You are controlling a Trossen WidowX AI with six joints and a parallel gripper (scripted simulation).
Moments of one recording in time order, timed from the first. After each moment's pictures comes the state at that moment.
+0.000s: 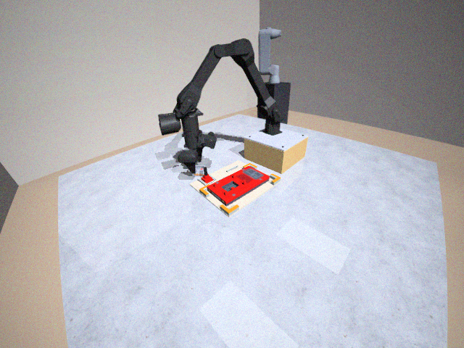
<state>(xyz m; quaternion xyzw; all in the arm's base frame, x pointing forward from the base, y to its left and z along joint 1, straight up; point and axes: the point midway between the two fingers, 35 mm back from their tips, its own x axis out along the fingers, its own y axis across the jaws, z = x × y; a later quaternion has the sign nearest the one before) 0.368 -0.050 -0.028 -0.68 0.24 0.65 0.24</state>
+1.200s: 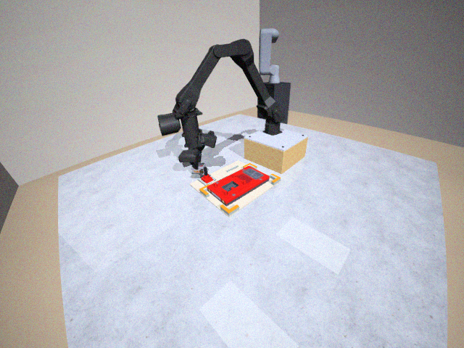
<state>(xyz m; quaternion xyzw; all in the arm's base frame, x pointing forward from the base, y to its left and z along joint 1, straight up) 0.364 -0.050 -0.027 -0.67 0.24 0.66 0.24</state>
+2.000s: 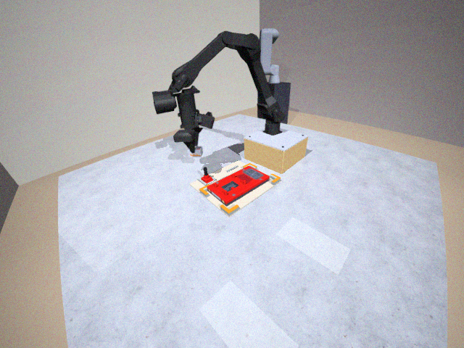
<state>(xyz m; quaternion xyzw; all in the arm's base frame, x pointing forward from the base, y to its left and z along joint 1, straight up) 0.363 -0.051 0.045 -0.67 0.24 0.66 0.24</state>
